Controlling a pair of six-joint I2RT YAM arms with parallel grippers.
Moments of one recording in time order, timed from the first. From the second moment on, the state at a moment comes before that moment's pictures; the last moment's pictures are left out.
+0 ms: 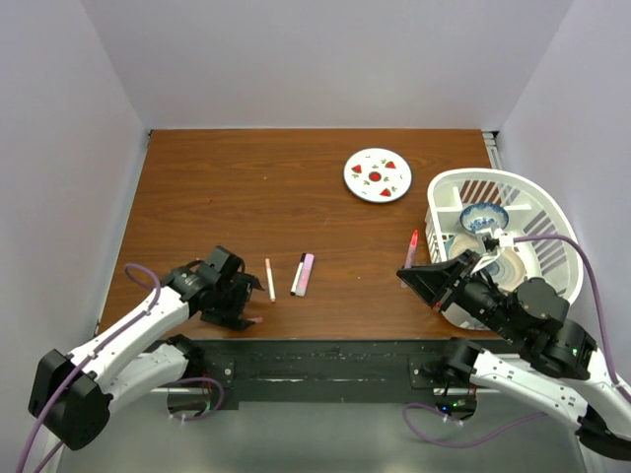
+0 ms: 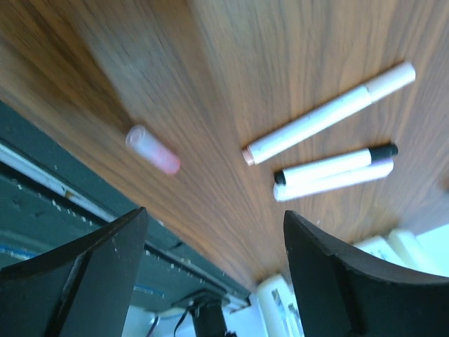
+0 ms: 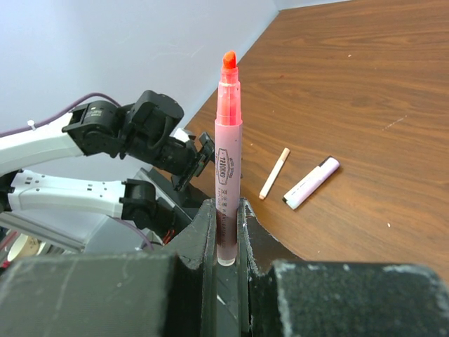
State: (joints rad) left arm -0.56 0.93 0.58 -0.88 0.03 -1.88; right arm 1.01 0.34 0.87 -0.55 0.20 0.58
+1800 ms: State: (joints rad) left arm -0.60 1.09 0.49 -0.66 -0.04 -1.69; right arm 1.01 0.35 0.76 -0.48 0.13 0.64
